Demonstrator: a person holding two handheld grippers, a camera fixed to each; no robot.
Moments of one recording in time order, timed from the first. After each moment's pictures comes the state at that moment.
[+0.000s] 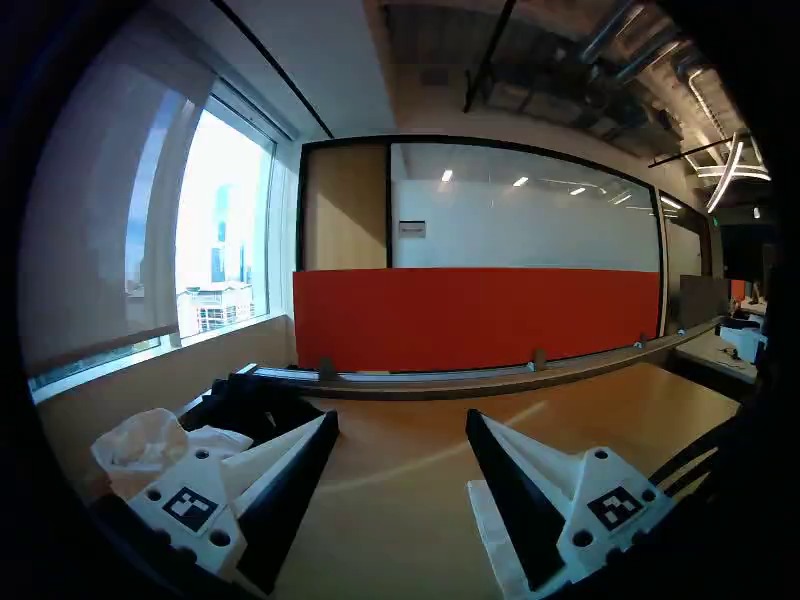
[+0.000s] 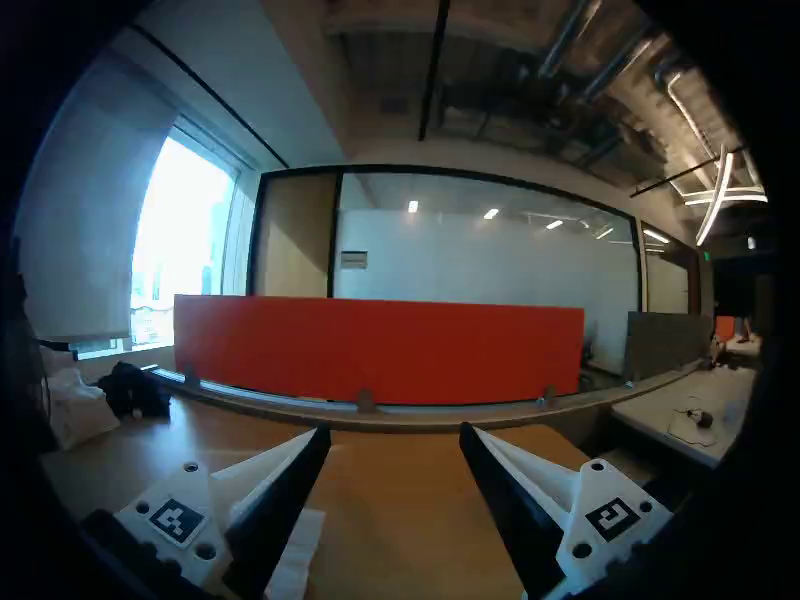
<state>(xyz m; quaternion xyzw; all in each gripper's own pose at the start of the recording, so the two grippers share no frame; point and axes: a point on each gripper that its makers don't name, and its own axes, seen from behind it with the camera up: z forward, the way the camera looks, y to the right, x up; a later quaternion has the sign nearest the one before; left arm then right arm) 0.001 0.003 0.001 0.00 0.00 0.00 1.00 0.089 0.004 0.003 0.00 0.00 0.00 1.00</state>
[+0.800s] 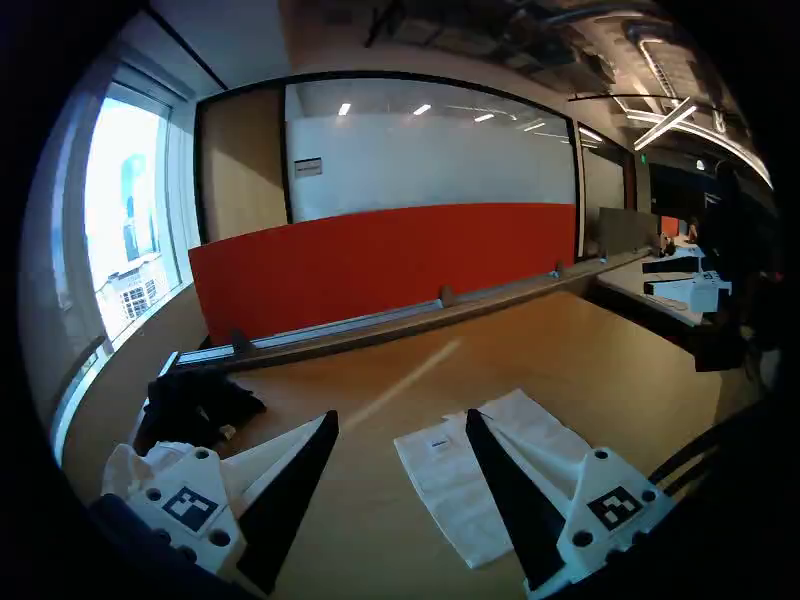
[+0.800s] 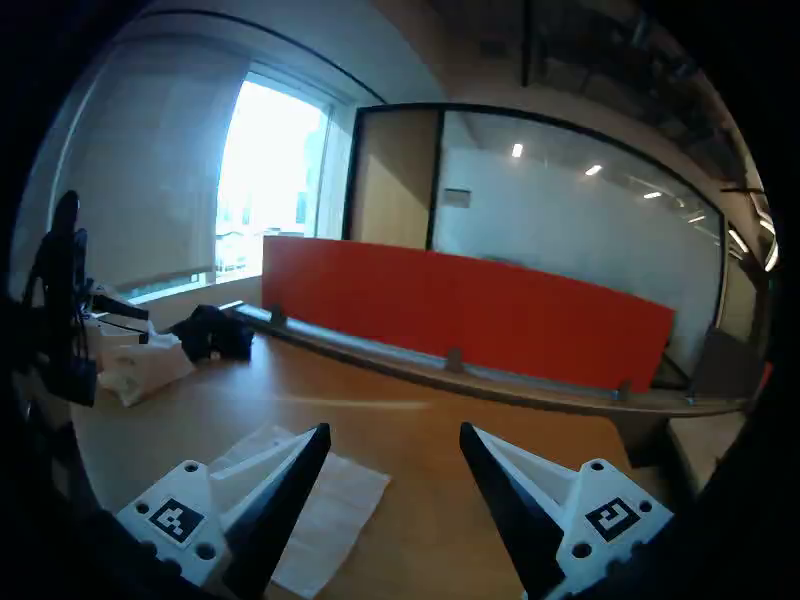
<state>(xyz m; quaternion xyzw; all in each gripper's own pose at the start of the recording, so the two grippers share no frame) -0.009 0.083 0.002 -0.17 -0.13 0.07 0.98 0.106 -0.056 -0.003 0.18 -0.14 -0.06 0.97</state>
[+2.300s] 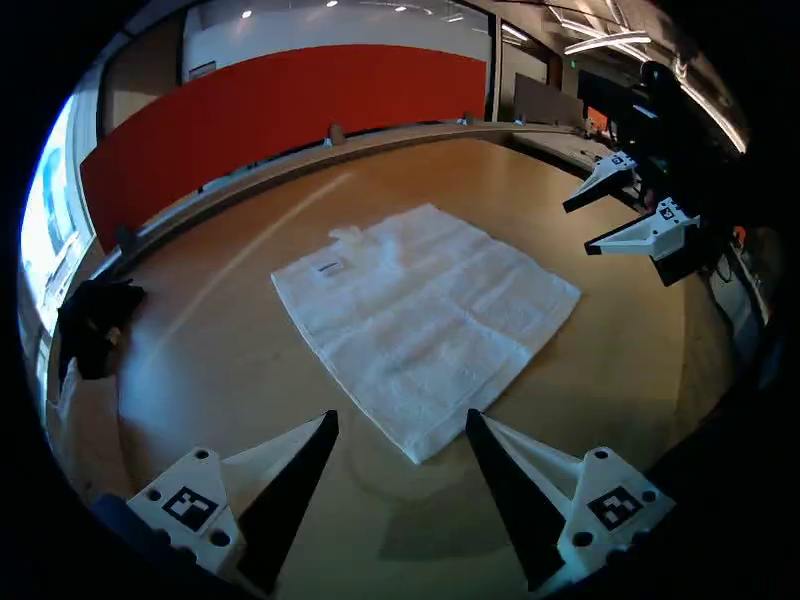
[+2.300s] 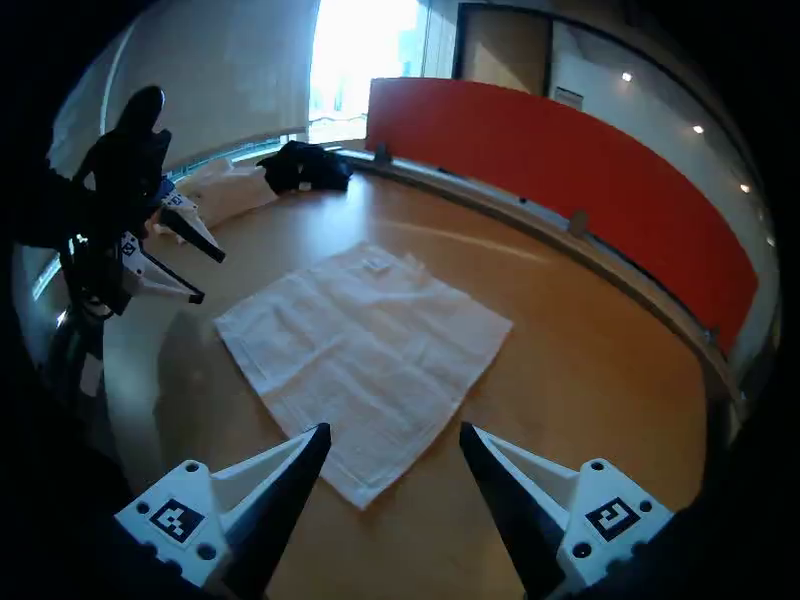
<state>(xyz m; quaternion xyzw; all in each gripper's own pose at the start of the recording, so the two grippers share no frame) -0.234 0.134 -0.051 -0.31 -0.32 0.14 0.89 -0.121 -0.102 -0.079 0.32 -0.32 -0.14 0.88</state>
